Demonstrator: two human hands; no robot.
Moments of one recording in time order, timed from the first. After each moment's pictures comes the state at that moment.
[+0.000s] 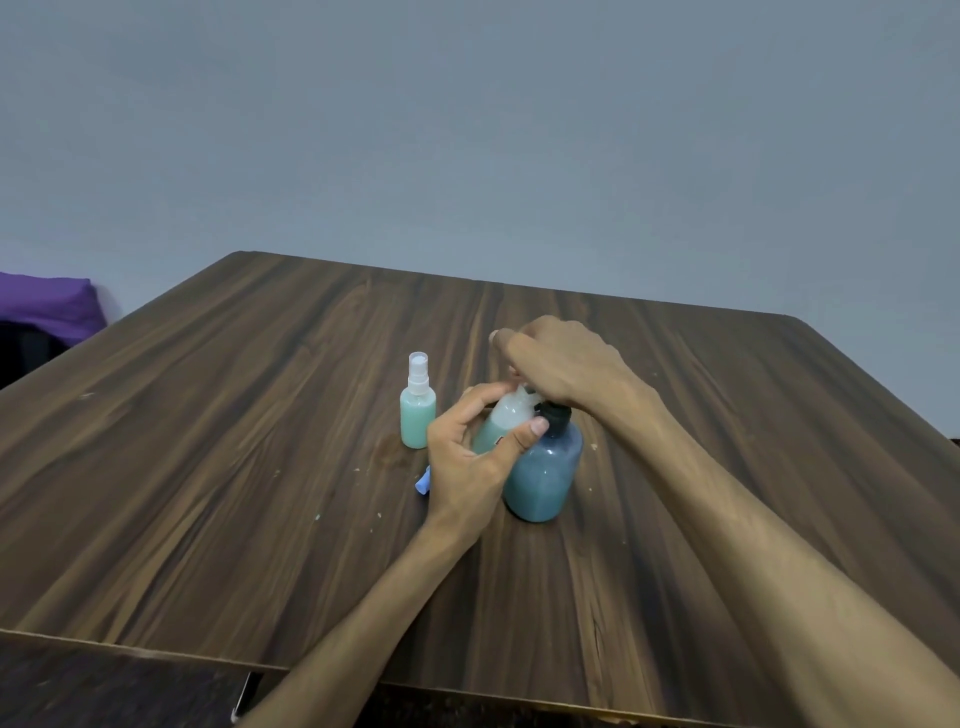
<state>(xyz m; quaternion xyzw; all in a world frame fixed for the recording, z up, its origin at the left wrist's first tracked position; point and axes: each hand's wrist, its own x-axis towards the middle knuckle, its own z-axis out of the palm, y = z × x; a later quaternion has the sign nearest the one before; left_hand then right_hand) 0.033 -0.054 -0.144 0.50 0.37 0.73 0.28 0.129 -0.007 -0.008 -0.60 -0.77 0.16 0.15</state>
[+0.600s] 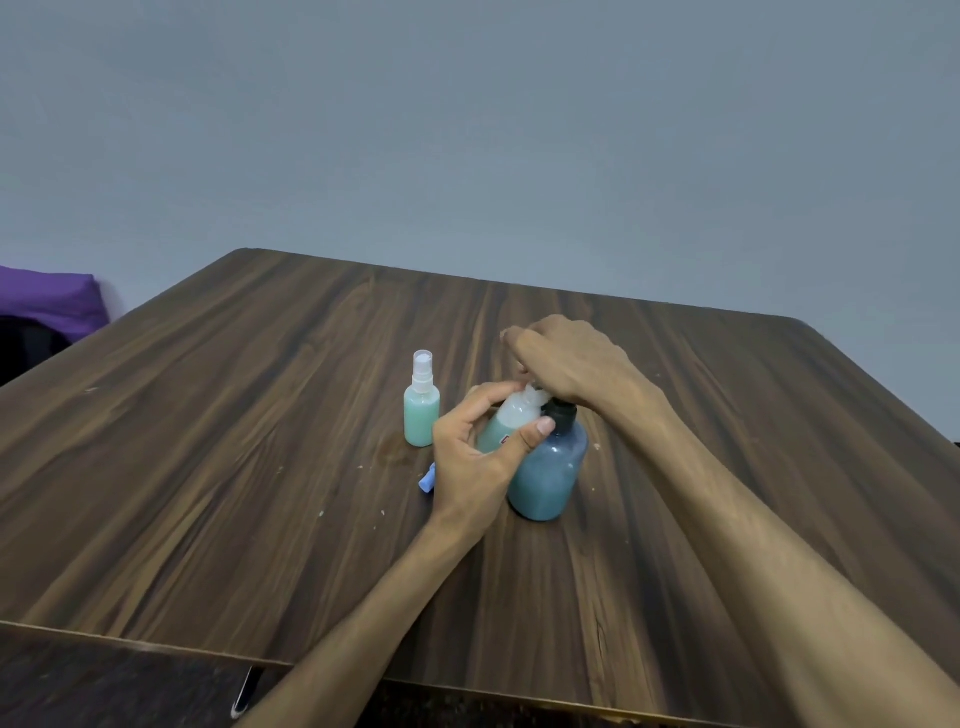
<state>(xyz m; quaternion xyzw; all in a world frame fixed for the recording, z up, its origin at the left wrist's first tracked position) 0.034 -0.054 -0.141 0.51 0.37 0.73 0.27 0.129 -0.006 -0.008 -0.61 -0.76 0.16 0.15</state>
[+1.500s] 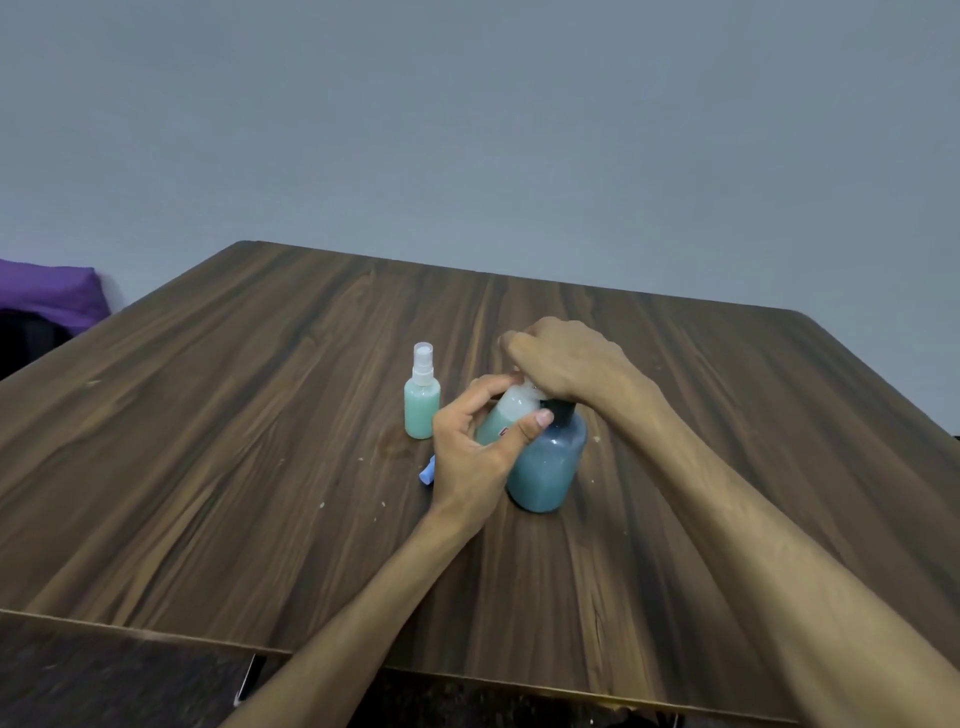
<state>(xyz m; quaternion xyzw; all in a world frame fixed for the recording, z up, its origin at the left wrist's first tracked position) 0.033 -0.055 -0.142 0.51 0.37 0.73 0.28 0.126 -0.007 -0.011 -0.61 -0.77 0.16 0.11</state>
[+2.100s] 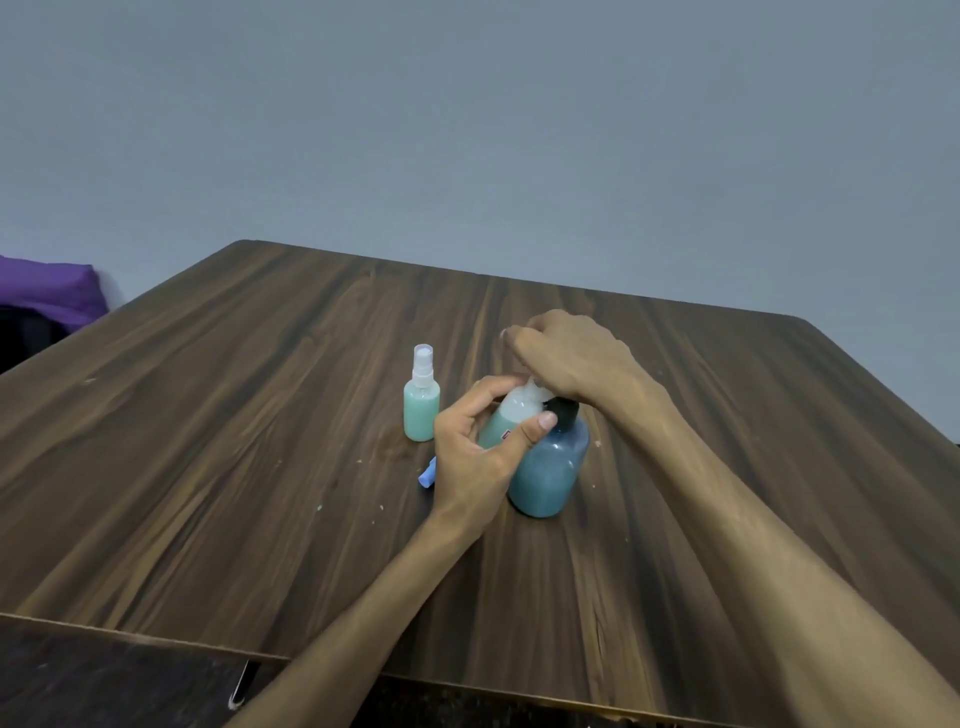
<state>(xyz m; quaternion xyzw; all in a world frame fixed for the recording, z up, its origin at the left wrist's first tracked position) 0.033 -0.055 -0.141 0.52 0.36 0.73 0.27 0.128 -0.003 -0.011 -0.61 -0.76 0.15 0.14</state>
